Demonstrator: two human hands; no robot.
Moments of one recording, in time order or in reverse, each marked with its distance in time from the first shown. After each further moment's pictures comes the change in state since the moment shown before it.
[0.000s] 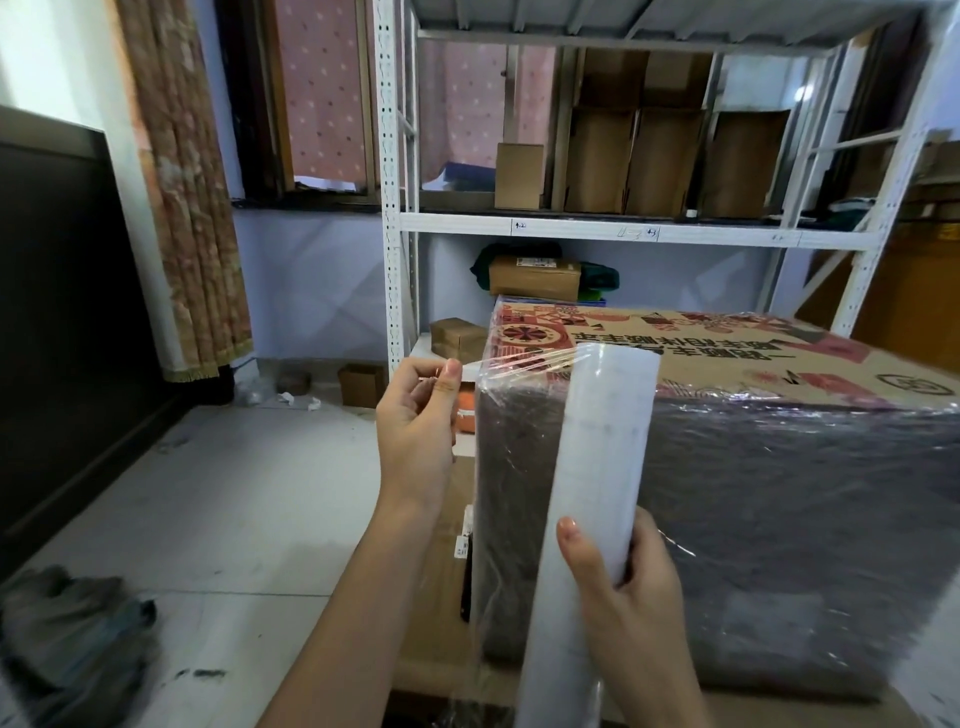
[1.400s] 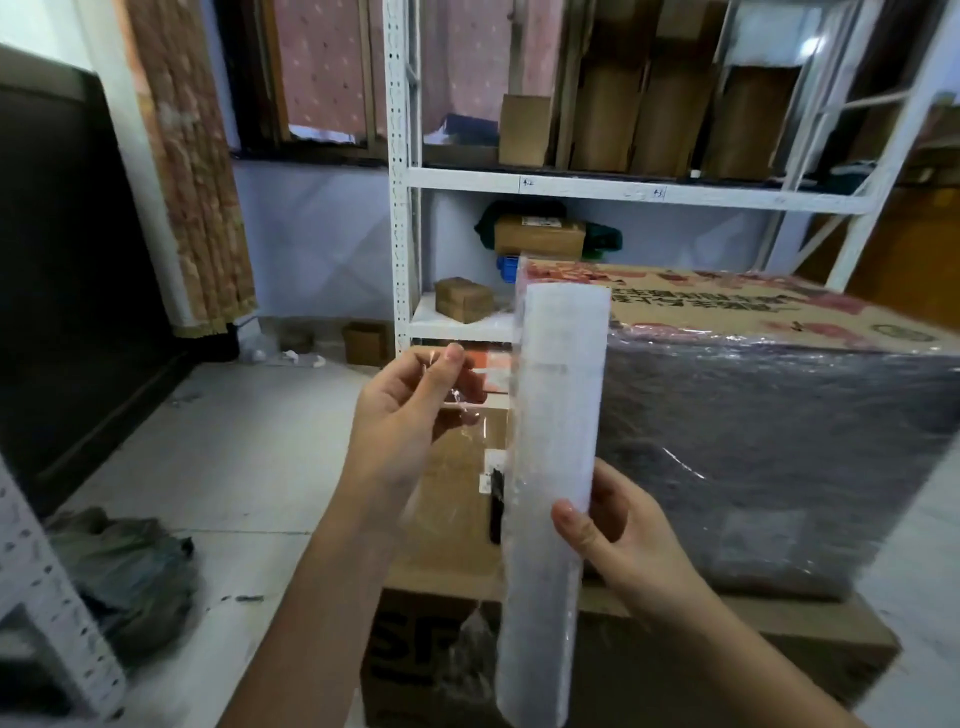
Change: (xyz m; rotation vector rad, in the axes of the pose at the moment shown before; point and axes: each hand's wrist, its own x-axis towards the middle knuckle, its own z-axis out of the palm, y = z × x) left_hand -0.041 0.043 -0.075 -0.138 -0.192 -0.176; right_hand -0.034 -0.024 0.005 0.059 -0.541 0.033
